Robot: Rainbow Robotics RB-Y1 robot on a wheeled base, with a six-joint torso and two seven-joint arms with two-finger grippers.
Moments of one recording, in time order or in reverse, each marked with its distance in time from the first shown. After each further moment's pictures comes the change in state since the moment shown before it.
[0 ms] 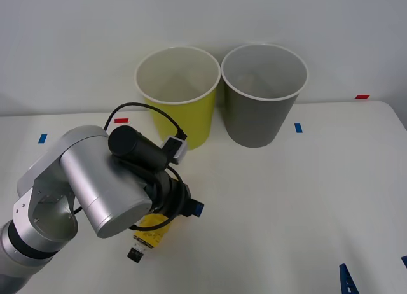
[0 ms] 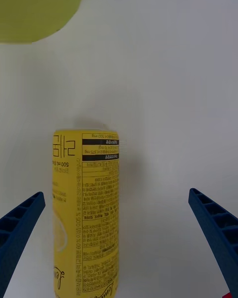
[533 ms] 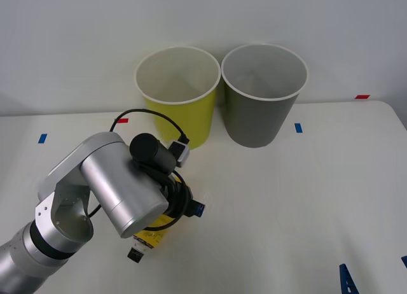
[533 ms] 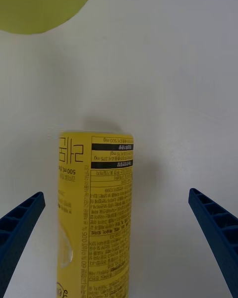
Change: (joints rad) right arm 0.000 0.000 0.000 0.000 0.000 0.000 0.000; left arm -0.002 -0.063 -0.027 0.093 -0.104 -0.001 -0.006
